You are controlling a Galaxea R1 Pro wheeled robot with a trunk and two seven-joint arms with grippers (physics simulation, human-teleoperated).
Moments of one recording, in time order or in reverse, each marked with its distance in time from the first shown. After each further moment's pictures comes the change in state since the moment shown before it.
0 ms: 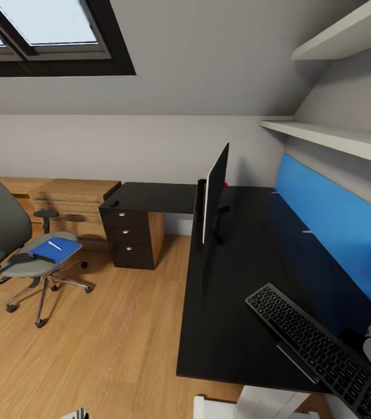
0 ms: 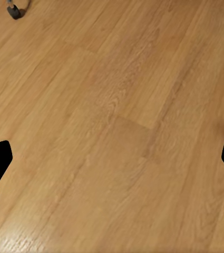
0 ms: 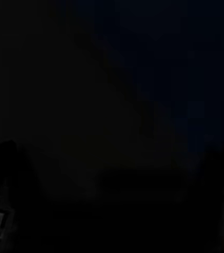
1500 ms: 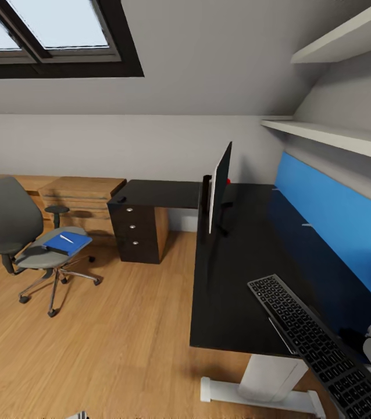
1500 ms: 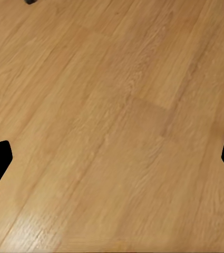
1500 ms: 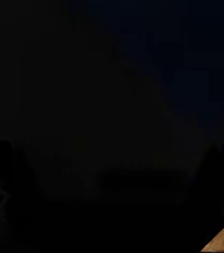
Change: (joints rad) left arm 0.000 -0.002 -0.003 0.018 -0.004 0.000 0.000; right arm 0.000 0.000 0.000 0.001 -0.006 -0.002 0.002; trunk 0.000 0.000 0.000
